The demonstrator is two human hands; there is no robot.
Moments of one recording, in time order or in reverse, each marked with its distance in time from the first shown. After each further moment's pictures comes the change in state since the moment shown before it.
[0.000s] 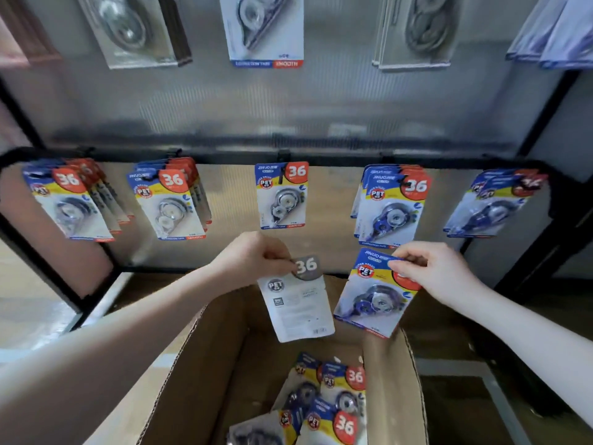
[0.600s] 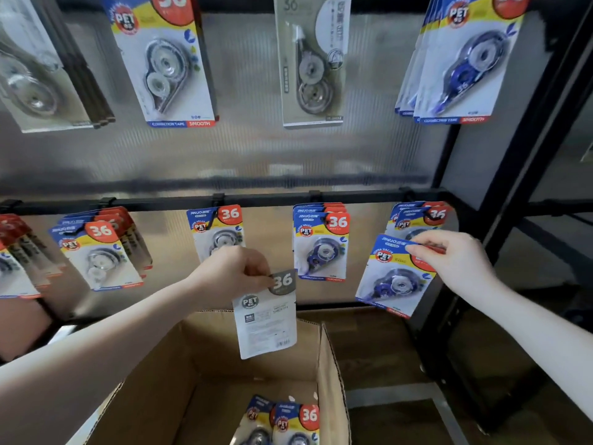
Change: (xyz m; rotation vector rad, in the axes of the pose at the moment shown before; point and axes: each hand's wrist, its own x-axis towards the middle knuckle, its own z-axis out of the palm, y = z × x) left_hand 0.039 0.082 0.007 0.154 0.012 0.061; right_hand -0.005 0.036 -0.121 -0.034 0.395 -0.001
